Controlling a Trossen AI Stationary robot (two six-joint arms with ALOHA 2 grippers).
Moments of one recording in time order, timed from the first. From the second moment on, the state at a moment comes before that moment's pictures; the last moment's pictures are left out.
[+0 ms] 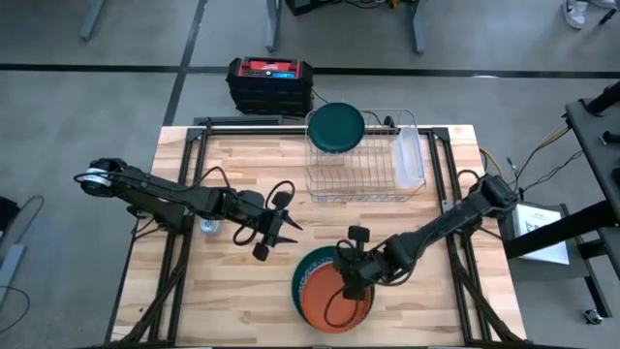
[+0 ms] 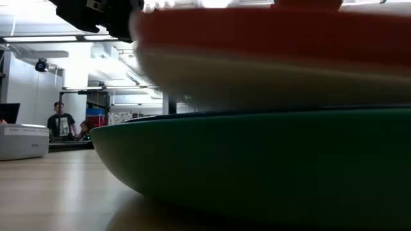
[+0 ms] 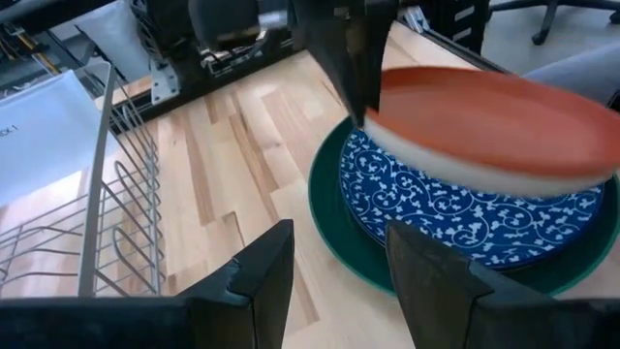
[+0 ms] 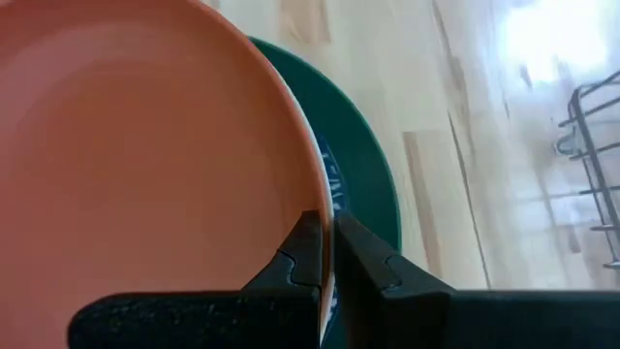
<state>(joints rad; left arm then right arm) -0.14 1.31 0.76 0.09 0.10 0.32 0.51 1.79 1.36 -0.70 0.39 0.50</state>
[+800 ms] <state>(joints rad) -0.14 1.31 0.74 0.09 0.10 0.32 0.47 1.88 1.35 -0.67 0.39 0.51</state>
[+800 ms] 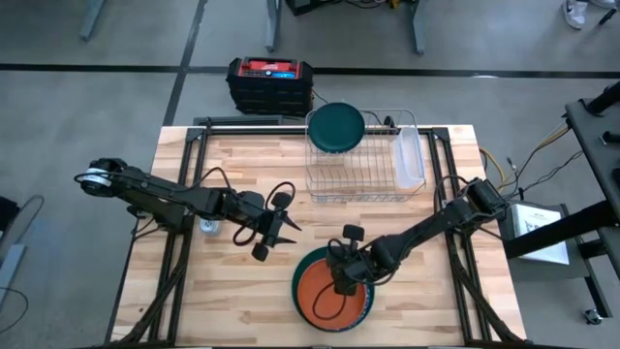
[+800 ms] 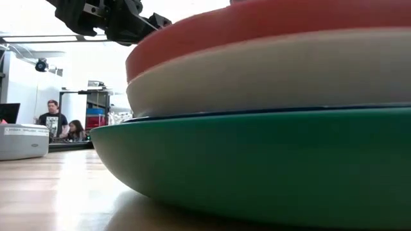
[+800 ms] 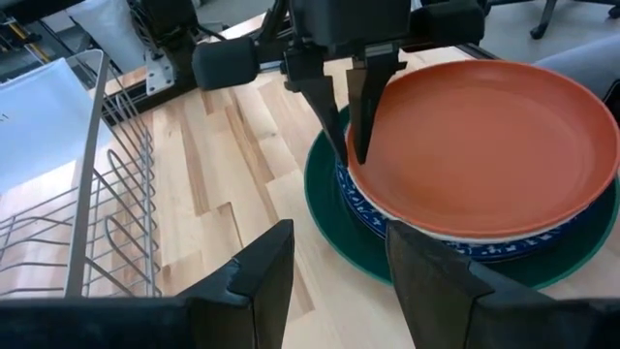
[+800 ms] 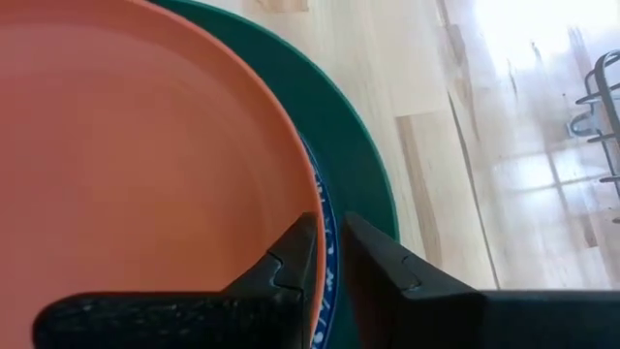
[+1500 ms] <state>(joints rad) -0.14 1.31 0.74 0.09 0.10 0.32 0.40 1.90 1.32 -0.60 0.29 0.51</state>
